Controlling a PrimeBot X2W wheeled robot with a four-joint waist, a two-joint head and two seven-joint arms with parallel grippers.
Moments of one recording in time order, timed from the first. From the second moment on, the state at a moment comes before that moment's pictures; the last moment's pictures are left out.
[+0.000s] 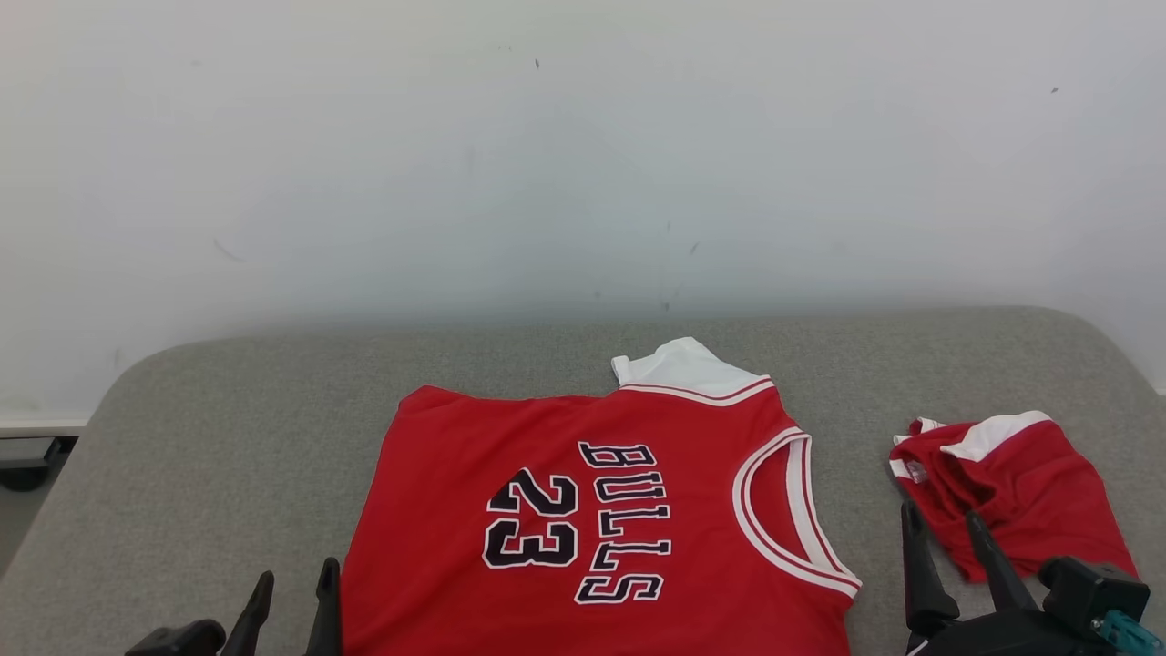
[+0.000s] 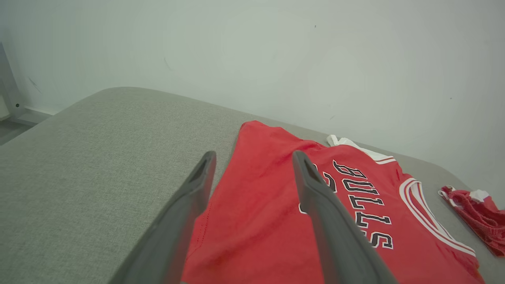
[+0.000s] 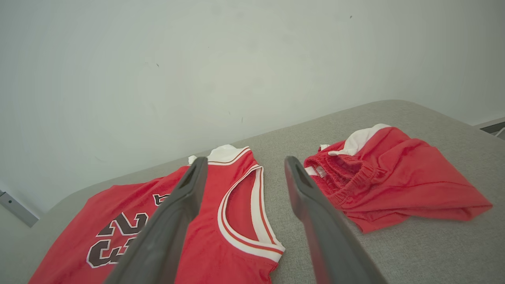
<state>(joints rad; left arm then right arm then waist) 0.04 0.19 -0.28 0.18 -0.48 0.11 -0.12 0.13 -0.08 0.03 0.01 0.46 -0.13 -0.04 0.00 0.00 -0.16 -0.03</state>
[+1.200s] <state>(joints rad) 0.08 0.20 -0.29 0.18 -0.40 0.12 0.19 0.21 -0.14 0.14 0.02 0.36 -0.13 0.22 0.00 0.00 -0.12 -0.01</state>
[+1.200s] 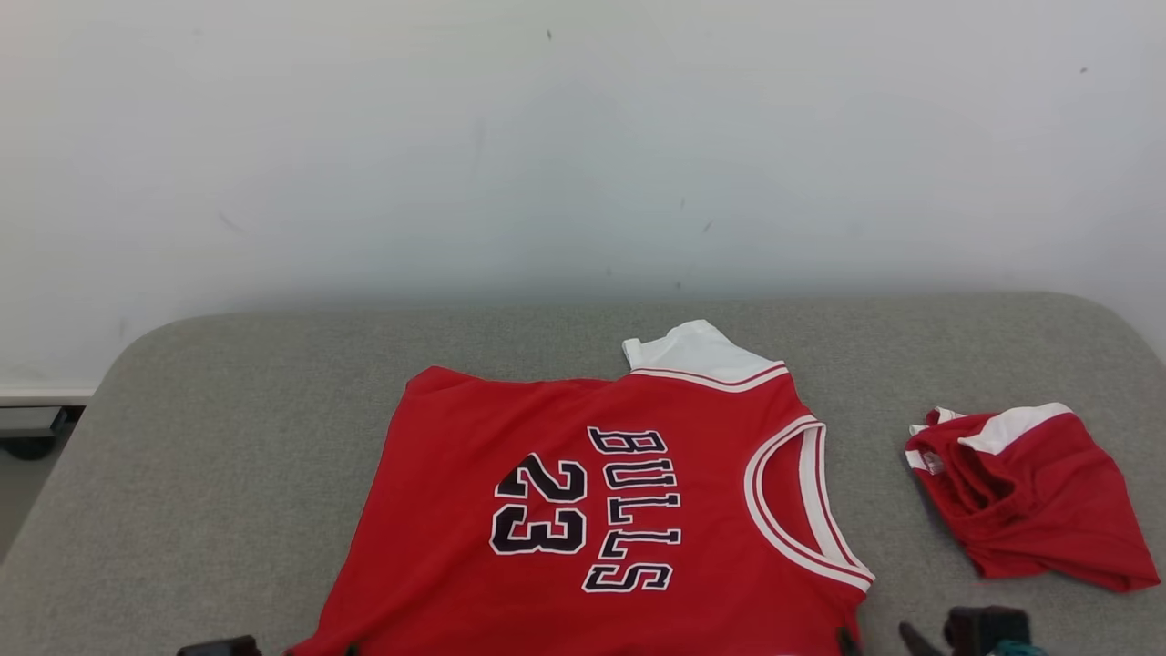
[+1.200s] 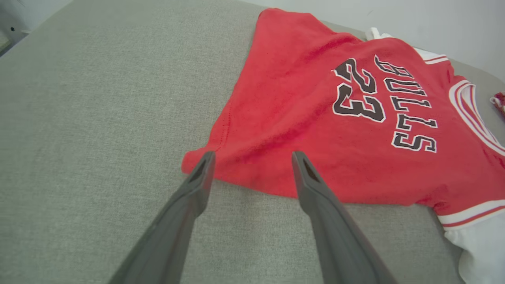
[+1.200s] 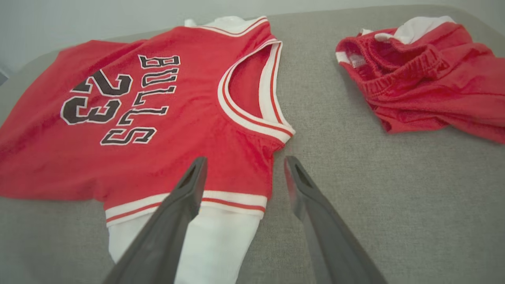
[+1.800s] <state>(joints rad) -0.08 0.24 -0.28 0.36 -0.32 0.12 0.41 0.21 -0.14 0.21 0.07 0.32 -0.13 0.50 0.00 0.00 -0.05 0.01</state>
